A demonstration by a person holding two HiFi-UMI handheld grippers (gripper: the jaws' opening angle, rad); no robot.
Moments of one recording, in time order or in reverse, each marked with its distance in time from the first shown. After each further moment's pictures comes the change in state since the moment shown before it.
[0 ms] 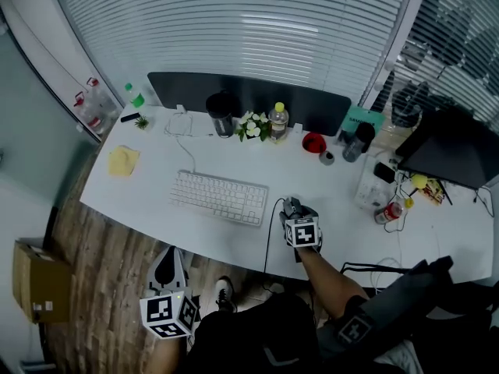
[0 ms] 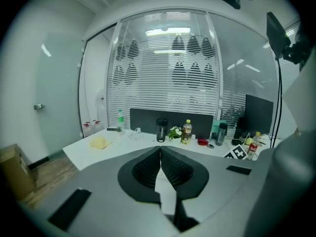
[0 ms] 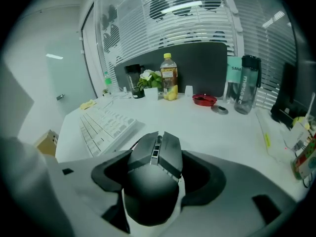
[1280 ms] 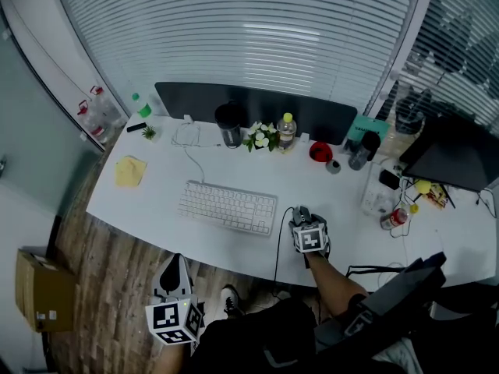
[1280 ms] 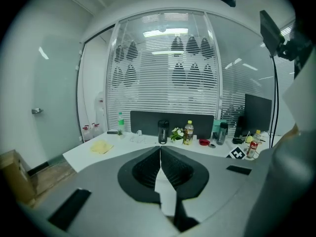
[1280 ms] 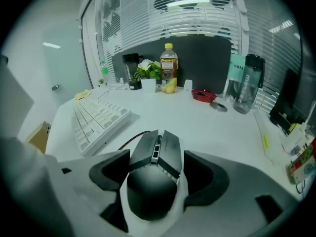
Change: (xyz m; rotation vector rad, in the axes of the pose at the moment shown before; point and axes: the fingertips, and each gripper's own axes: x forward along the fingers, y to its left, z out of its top) left arm 0.003 0.021 0.010 0.034 -0.010 -0.012; right arm 0.016 -0.010 -0.013 -0.055 0.066 -0.068
